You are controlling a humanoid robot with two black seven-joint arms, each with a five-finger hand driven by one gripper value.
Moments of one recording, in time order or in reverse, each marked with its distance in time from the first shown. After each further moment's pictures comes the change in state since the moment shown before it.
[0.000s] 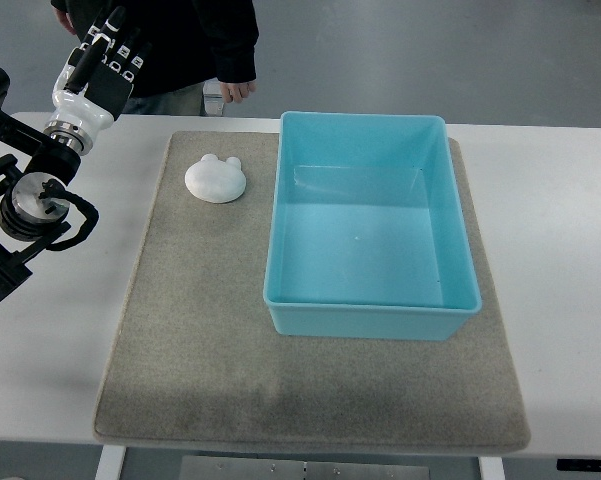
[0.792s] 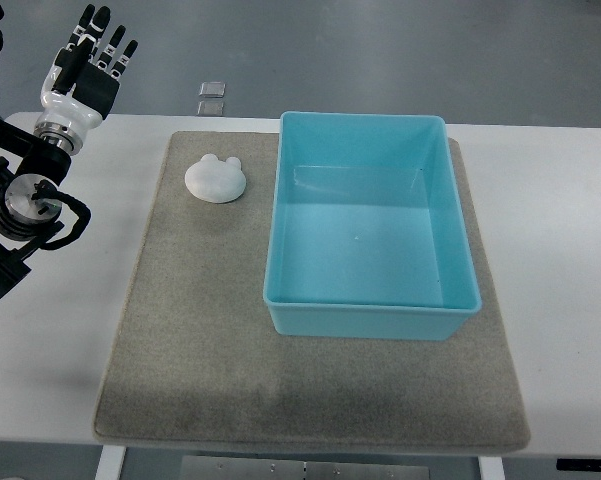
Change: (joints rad) left arm -0.009 -0.028 0.000 0.124 0.000 -0.148 0.001; right arm 0.000 0.000 0.000 0.000 0.000 0.000 0.000
